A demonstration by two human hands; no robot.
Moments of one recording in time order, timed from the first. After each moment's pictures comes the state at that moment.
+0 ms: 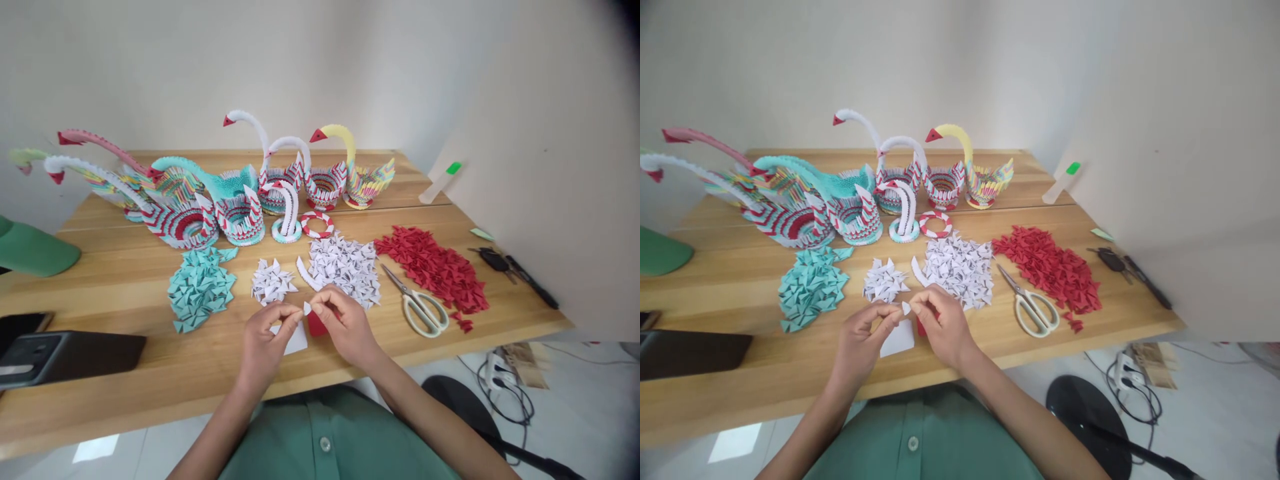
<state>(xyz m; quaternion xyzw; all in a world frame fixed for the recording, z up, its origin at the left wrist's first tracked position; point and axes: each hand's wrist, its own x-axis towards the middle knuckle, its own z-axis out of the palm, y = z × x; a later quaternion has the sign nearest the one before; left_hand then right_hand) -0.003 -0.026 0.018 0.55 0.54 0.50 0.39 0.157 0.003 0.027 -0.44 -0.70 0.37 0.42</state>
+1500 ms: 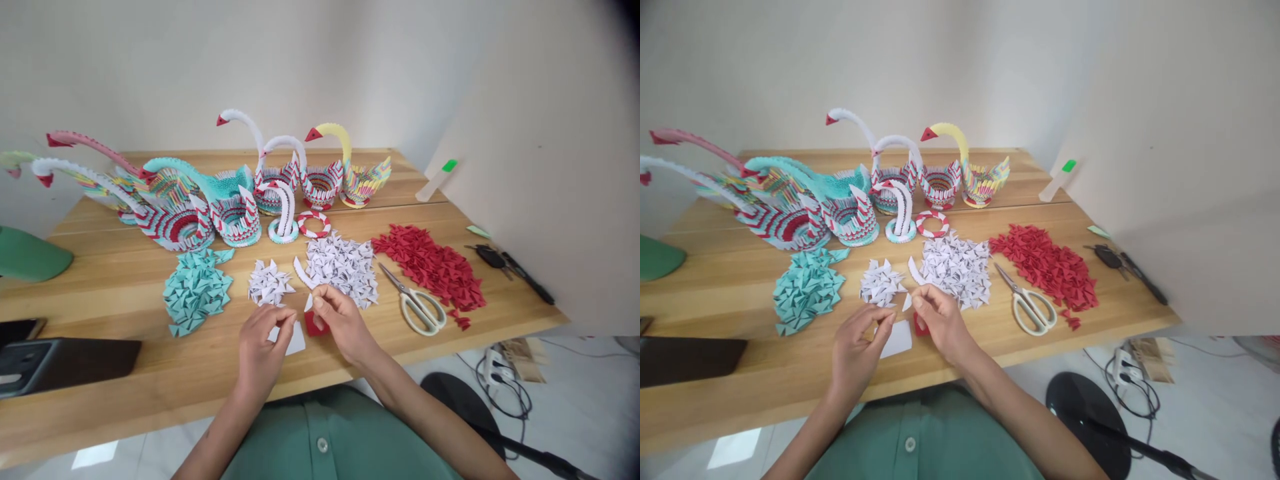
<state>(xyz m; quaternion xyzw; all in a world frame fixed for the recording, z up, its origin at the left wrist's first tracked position) -0.003 -0.031 0.008 0.66 0.55 0.48 0.20 0.154 0.005 0.010 -0.40 -0.50 0.63 0.44</state>
